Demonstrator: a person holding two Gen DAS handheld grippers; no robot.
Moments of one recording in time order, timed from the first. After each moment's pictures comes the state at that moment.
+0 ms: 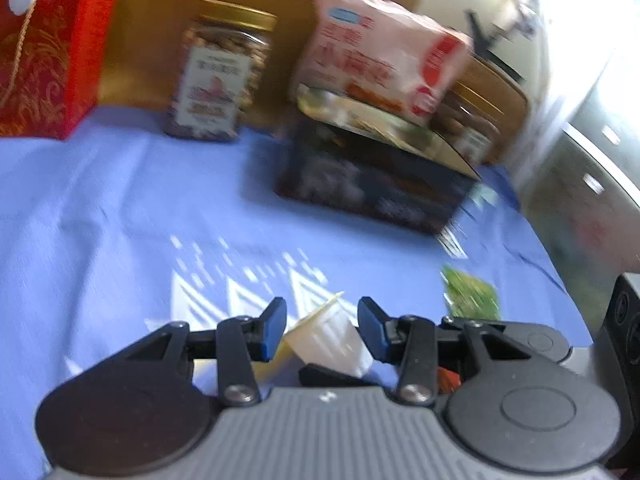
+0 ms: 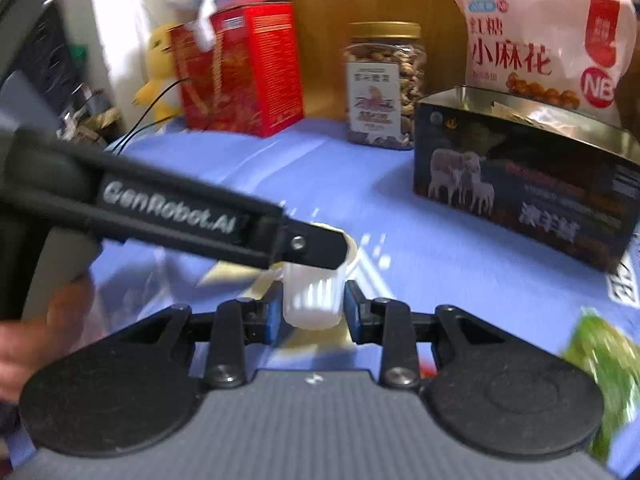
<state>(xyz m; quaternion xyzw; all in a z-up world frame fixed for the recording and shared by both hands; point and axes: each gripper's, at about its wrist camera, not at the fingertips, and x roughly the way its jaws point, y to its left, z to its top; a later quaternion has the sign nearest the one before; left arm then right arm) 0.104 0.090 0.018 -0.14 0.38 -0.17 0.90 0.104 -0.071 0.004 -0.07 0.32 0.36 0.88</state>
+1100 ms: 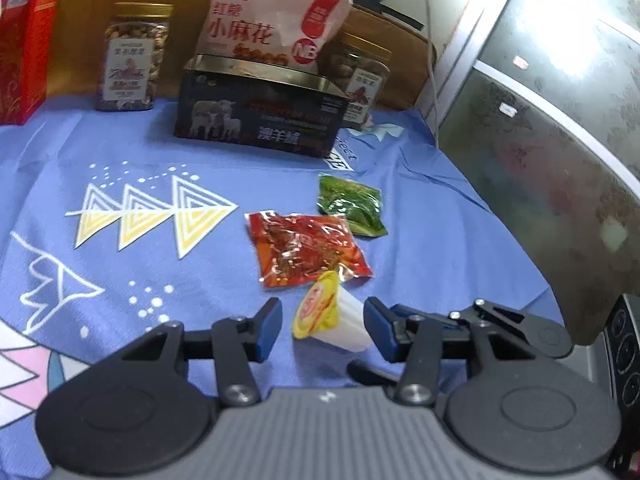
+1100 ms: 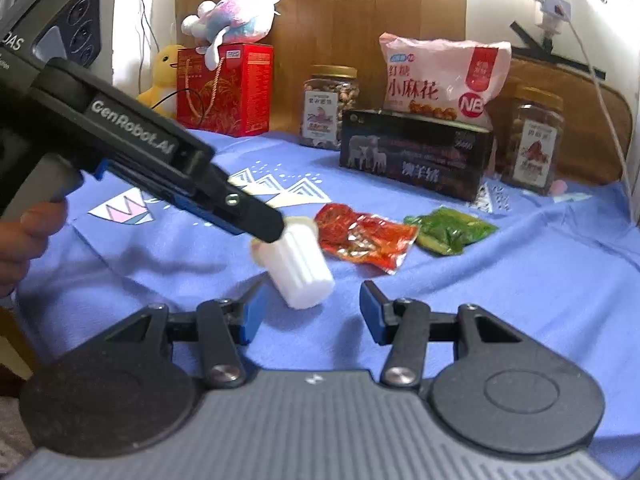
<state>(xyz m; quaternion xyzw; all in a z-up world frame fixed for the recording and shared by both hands) 0.004 0.024 0.026 -0.10 0.38 -0.23 0.89 -0.038 -0.164 -0.010 -0.09 0.23 0.29 0.92</state>
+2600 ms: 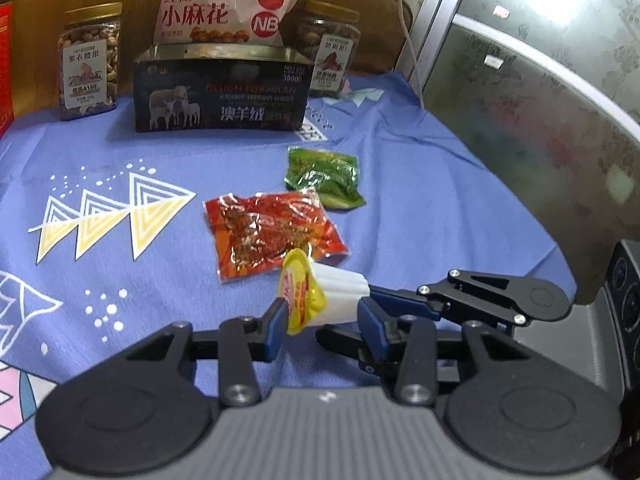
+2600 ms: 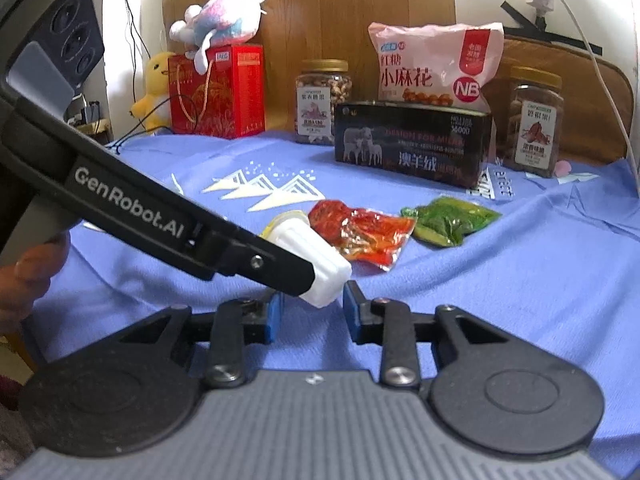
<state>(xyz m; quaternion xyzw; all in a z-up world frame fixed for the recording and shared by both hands) 0.010 -0.010 0.019 -0.03 0.41 -0.25 0.88 -0.024 -0.170 -0.012 -0.06 0.25 0.29 0.92</state>
